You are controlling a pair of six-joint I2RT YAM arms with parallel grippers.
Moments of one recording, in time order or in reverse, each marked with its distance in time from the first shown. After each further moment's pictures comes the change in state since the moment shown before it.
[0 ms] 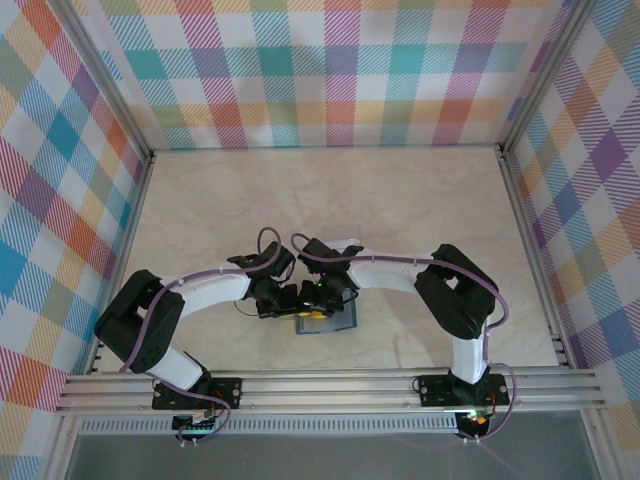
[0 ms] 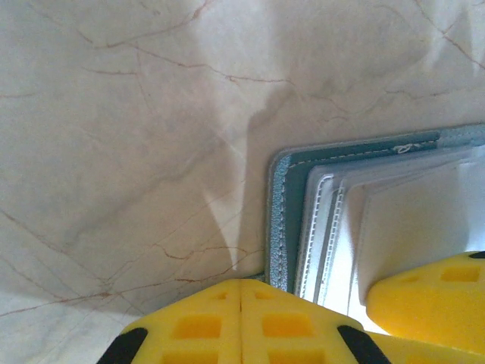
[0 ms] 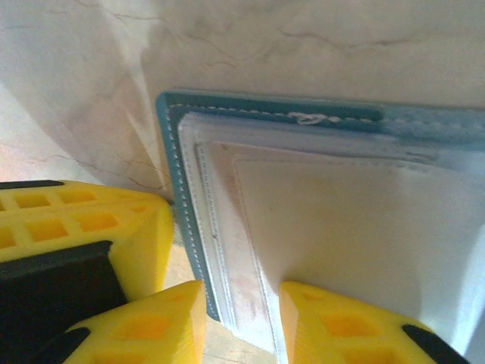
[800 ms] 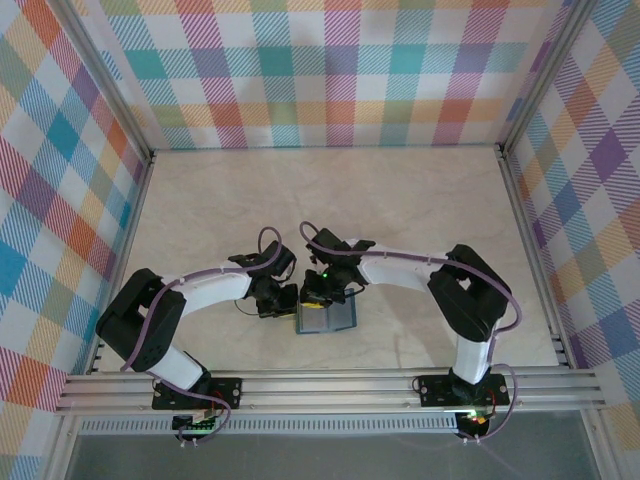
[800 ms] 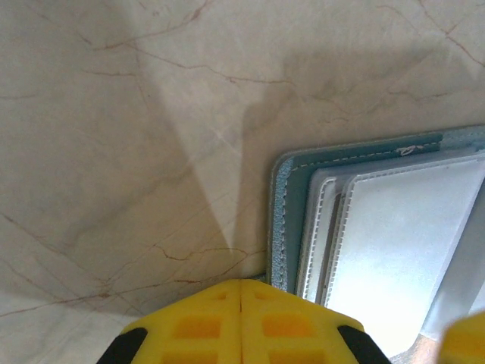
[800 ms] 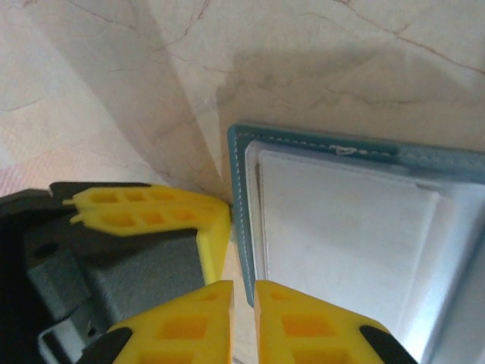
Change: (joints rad) left arm 0.000 0.008 0.008 -0.009 0.001 0.000; right arm -0.050 -0.058 -0.036 0.097 -0.072 0.006
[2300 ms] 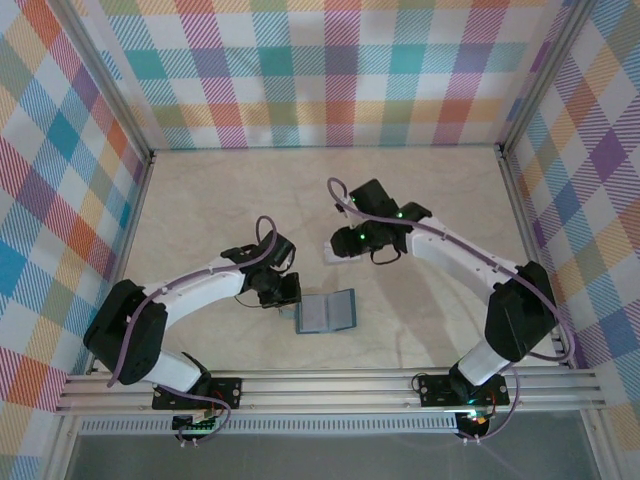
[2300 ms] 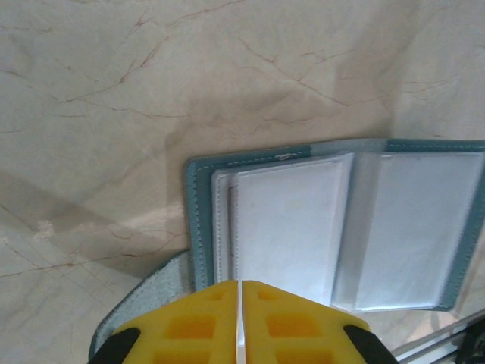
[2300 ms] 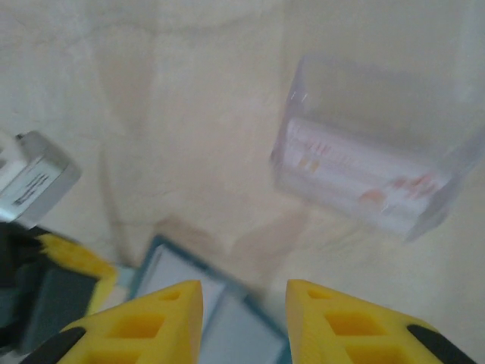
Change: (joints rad) left arm -0.001 -0.077 0.082 -0.065 -0.006 -0.018; right arm -0.229 -0.261 0.102 -0.216 0.213 -0.628
